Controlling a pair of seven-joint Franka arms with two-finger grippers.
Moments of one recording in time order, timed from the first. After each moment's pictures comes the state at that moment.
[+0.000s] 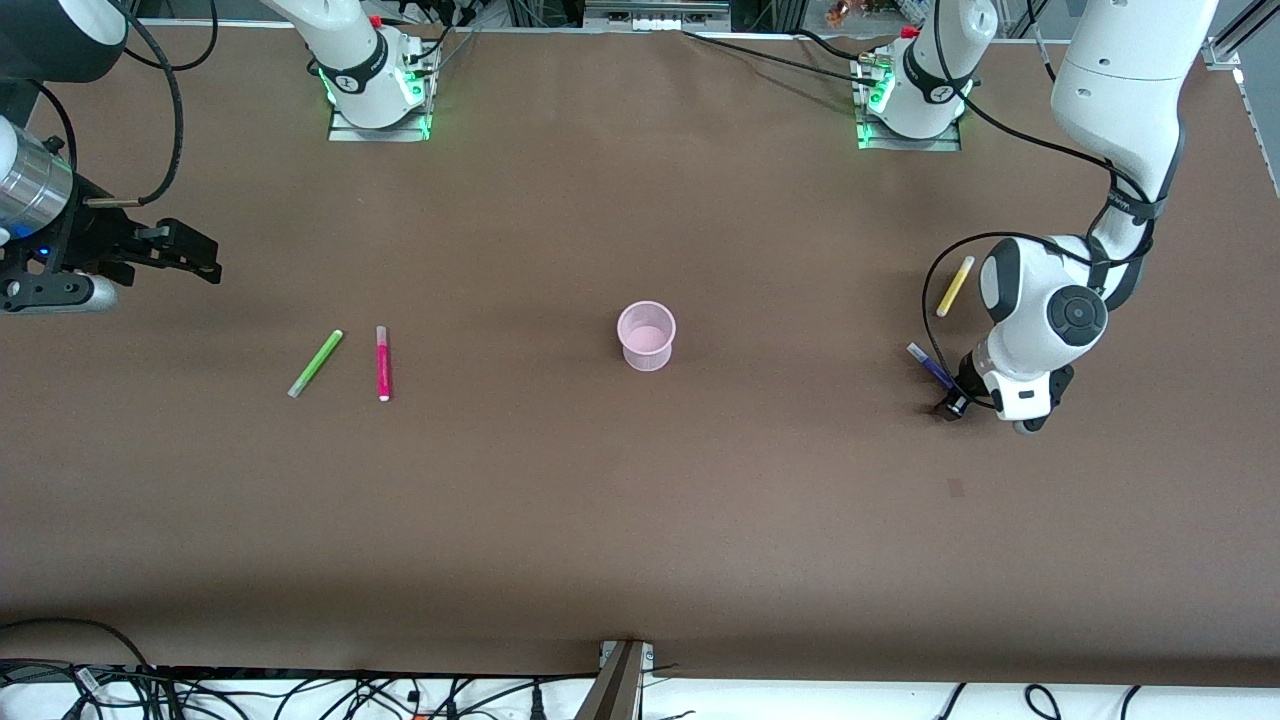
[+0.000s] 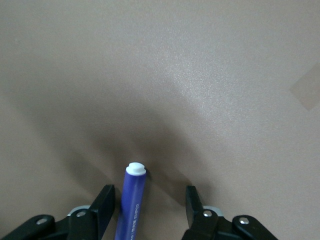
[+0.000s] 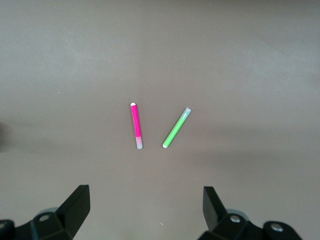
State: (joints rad) left arm -0.08 0.52 0.07 -2.10 -0.05 2.61 -0.90; right arm 0.22 0.10 -0.17 -1.54 0.00 1.60 0.00
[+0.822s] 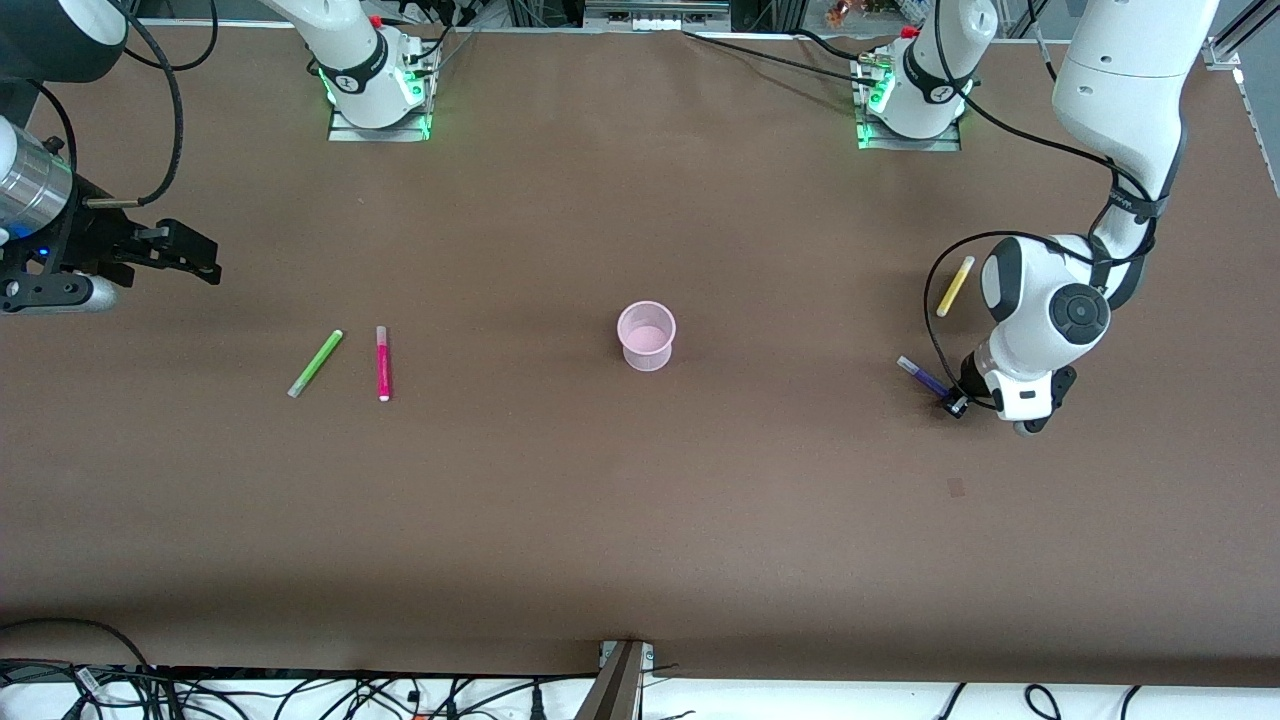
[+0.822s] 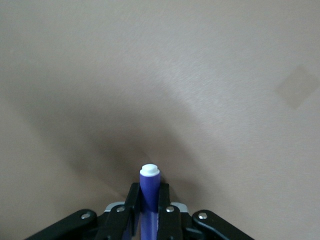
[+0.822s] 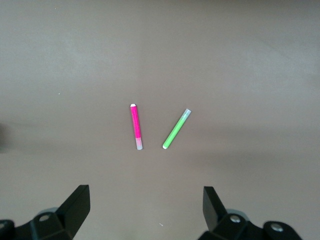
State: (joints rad) left arm -0.08 0.51 0.07 -2.08 -0.05 2.62 -0.85; right arm 0.22 0.10 -0.17 -1.54 0.00 1.61 0.00
